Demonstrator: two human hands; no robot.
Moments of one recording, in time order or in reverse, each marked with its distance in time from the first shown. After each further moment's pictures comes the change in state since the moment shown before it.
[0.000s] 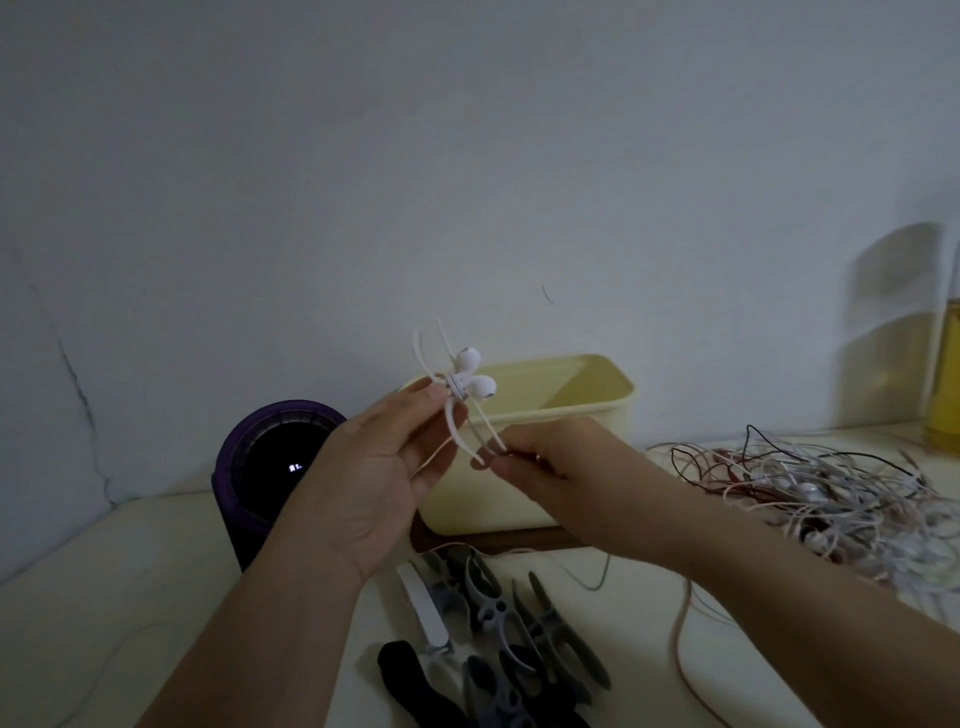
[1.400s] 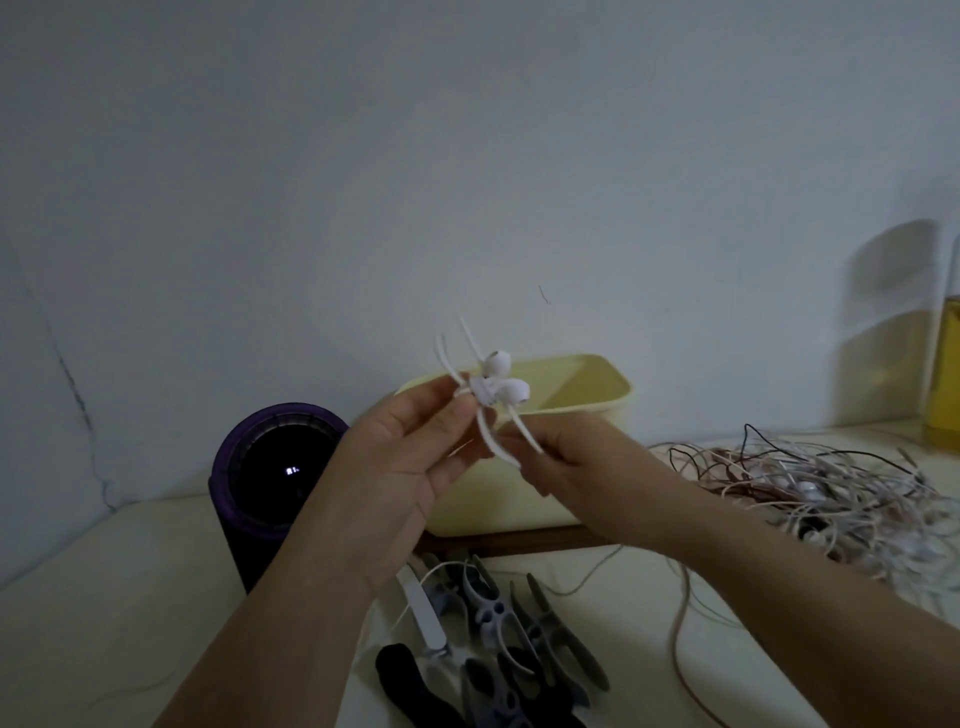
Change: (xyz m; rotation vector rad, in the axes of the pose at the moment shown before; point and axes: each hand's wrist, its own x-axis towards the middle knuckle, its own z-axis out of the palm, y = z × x) left_hand -0.004 -0.004 0.009 0.054 -0.208 0.109; right_hand 0.000 0.007 -0.003 0.155 0.043 0.053
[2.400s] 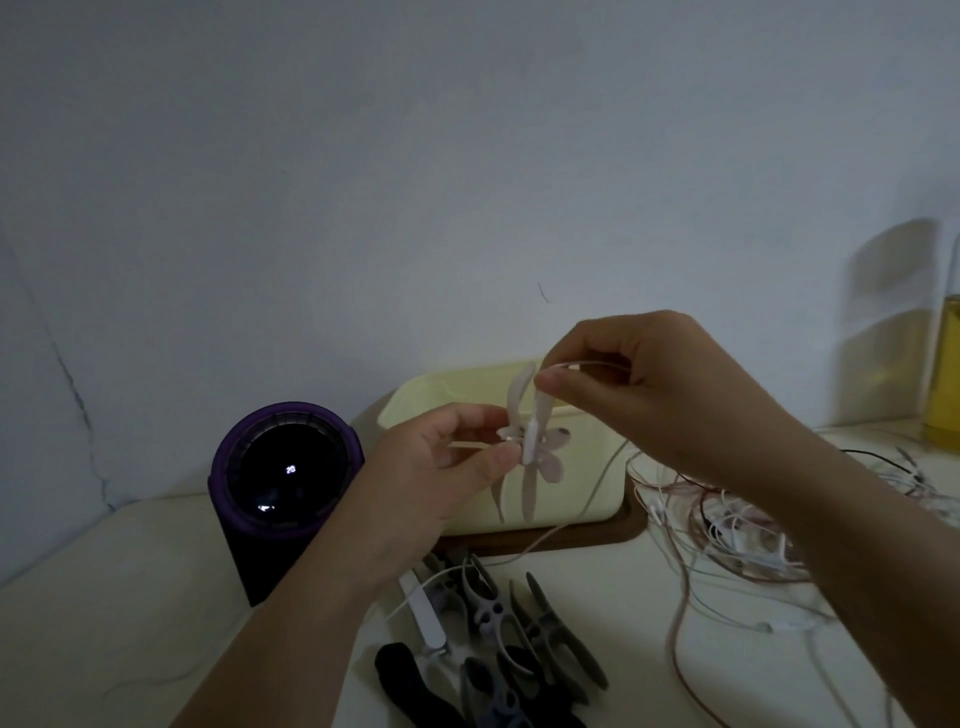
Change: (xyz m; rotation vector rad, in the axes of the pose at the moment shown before) left_hand -0.001 -0.008 -0.004 0.594 -0.066 0.004; right_hand -0.007 -0.026 -0.049 -0.169 0.271 -0.167
